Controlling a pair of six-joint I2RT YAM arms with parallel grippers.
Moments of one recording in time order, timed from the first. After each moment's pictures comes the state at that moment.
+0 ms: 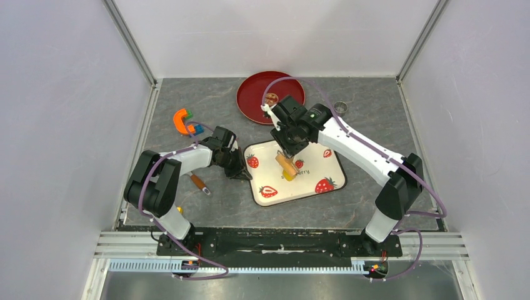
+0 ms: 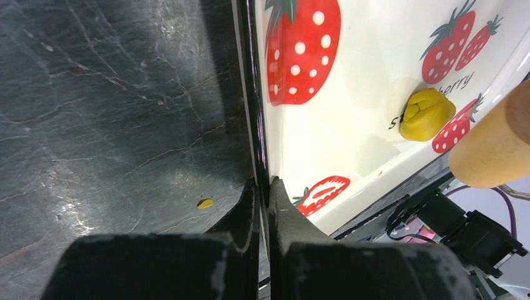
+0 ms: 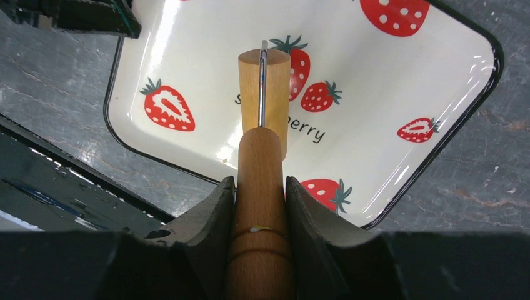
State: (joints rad) left arm -0.38 1.65 0.82 -0.34 0.43 -0.66; right arm 0.78 1.70 1.64 -1.06 0.06 0.08
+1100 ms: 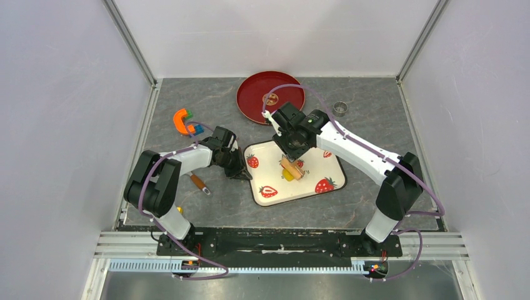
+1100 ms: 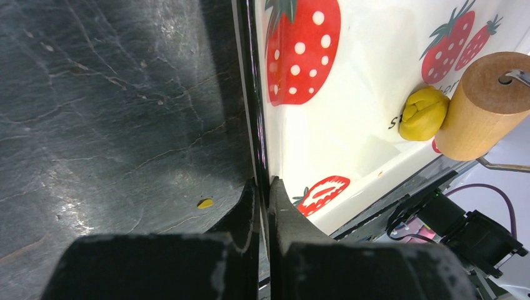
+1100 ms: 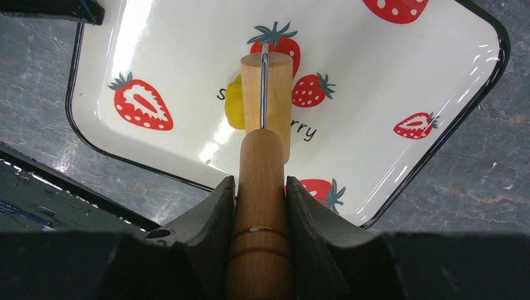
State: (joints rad) left arm -0.38 1.65 0.82 -0.34 0.43 -0.66; right arm 0.78 1.70 1.53 -1.00 0.08 0.07
